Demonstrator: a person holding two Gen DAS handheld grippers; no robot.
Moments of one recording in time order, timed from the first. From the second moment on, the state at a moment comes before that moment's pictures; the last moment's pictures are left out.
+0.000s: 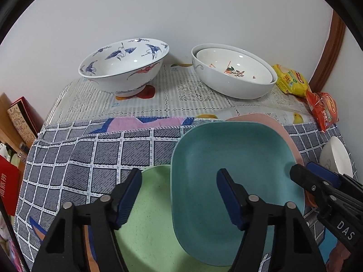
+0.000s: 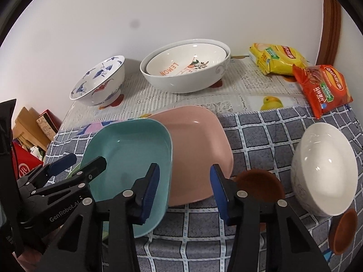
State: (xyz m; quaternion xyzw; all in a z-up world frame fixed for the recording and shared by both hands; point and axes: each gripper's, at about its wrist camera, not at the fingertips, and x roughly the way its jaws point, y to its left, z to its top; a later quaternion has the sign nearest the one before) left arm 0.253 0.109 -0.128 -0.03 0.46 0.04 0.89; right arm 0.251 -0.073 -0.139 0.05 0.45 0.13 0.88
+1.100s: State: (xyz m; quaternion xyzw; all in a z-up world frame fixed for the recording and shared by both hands) left arm 0.254 0.108 -0.129 -0.05 0.47 0.02 0.88; right arm 0.263 -0.061 -0.161 0.07 0.47 0.14 0.87
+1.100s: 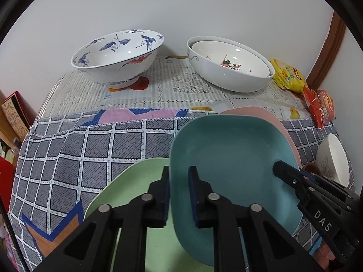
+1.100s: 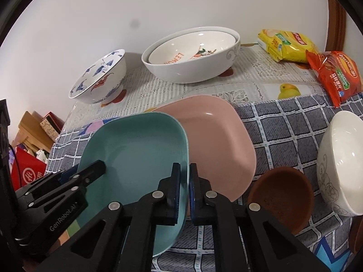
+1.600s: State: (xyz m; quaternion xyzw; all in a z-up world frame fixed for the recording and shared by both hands) left arm 0.226 0.104 -0.097 -0.06 0.45 0.02 0.89; right arm 0.239 -0.069 -0.132 0.09 0.45 0.15 0.88
